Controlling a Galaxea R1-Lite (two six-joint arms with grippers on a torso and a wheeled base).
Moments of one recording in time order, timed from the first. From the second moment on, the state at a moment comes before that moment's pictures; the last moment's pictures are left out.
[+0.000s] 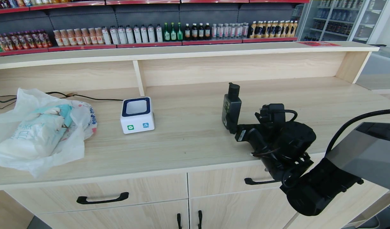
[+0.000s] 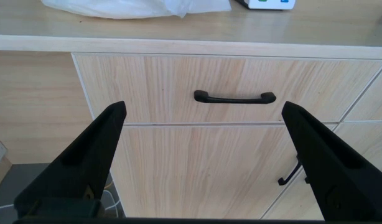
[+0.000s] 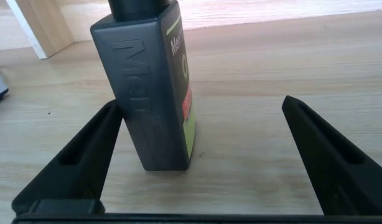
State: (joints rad) left arm 0.00 0.00 0.00 -0.01 0.00 -0.01; right arm 0.52 2.13 -0.77 -1.56 -0.32 0.03
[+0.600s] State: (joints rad) left arm 0.00 0.00 0.00 -0.01 0.00 0.00; right arm 0.52 2.13 -0.81 -1.55 -0.17 0.01
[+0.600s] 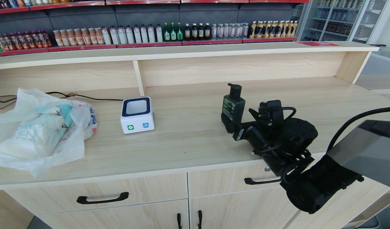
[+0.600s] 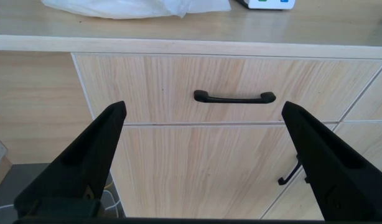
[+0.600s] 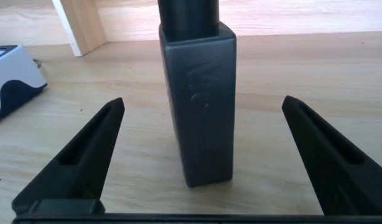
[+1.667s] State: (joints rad) left arm 0.00 0.00 0.00 -0.01 0.00 0.00; right arm 0.40 2.18 -1.01 -1.40 0.17 0.08
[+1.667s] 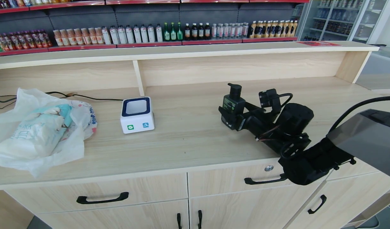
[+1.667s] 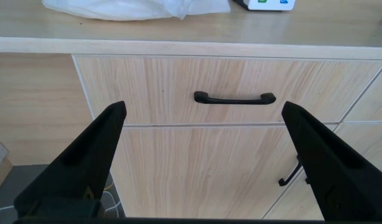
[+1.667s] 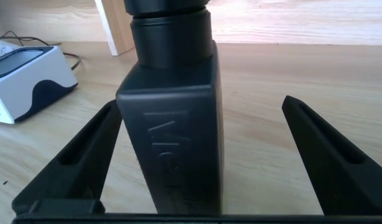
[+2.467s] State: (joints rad) left arm 0.00 0.00 0.00 -0.01 0.00 0.00; right arm 0.40 2.21 -1.04 -1.38 0.19 0.10
